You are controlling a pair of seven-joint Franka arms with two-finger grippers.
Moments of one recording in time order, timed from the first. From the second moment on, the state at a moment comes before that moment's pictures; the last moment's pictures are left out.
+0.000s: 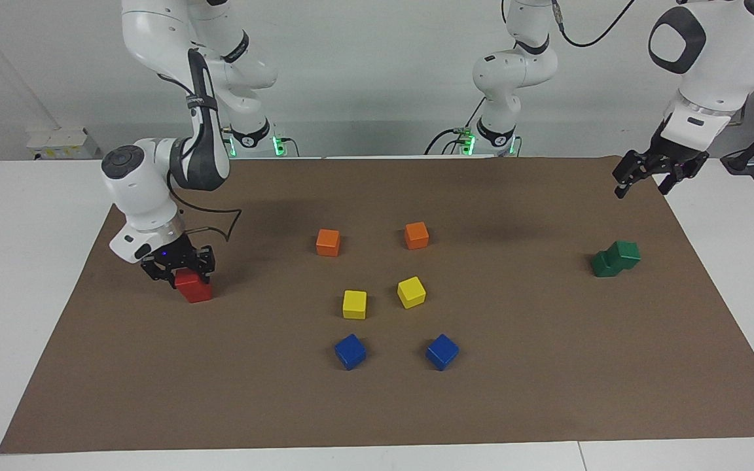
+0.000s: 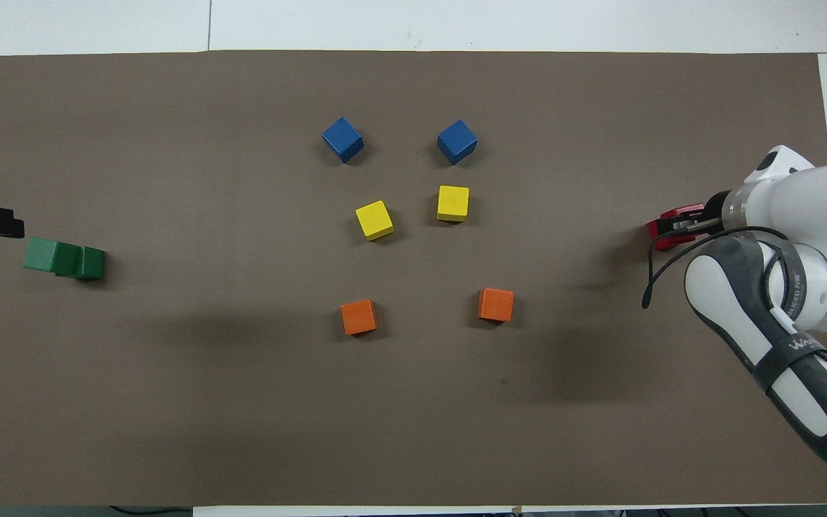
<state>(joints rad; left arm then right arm) 0.17 -0.09 -0.09 -1.80 -0.02 1.80 0.10 -0.11 0.17 0.04 -2.13 0.02 2.44 -0.23</state>
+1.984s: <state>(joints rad) 0.07 -0.07 -0.07 -1.73 -0.02 1.63 0.05 -0.08 -0.18 0.05 -1.76 0.02 1.64 -0.10</state>
